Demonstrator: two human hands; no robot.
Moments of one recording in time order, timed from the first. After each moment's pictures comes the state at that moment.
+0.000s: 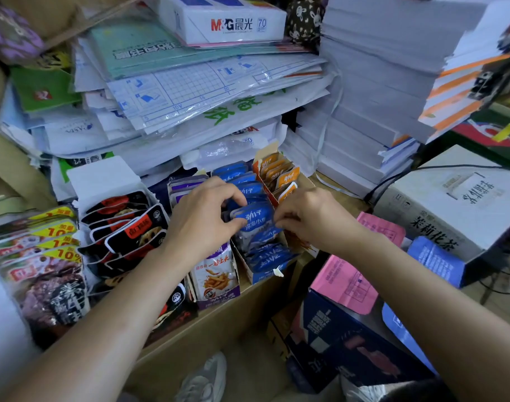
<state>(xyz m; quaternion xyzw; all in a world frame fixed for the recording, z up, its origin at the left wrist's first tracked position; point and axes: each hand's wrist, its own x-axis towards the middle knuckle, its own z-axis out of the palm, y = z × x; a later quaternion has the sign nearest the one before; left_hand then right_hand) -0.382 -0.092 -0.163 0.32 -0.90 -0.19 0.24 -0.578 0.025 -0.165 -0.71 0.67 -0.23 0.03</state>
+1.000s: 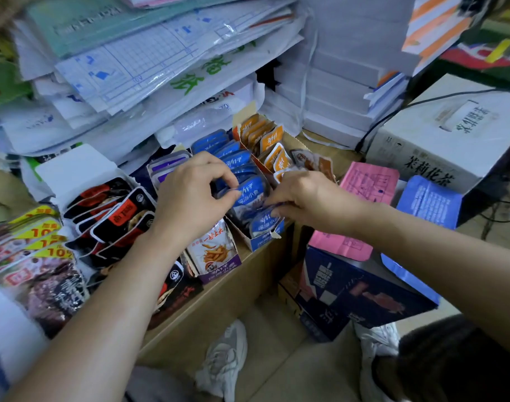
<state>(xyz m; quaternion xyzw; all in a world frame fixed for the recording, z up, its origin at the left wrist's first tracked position) -0.381 -0.086 -0.165 0.27 -0.92 -0.17 0.24 -0.571 0.055 -0.186 -0.74 0.63 -0.21 0.06</state>
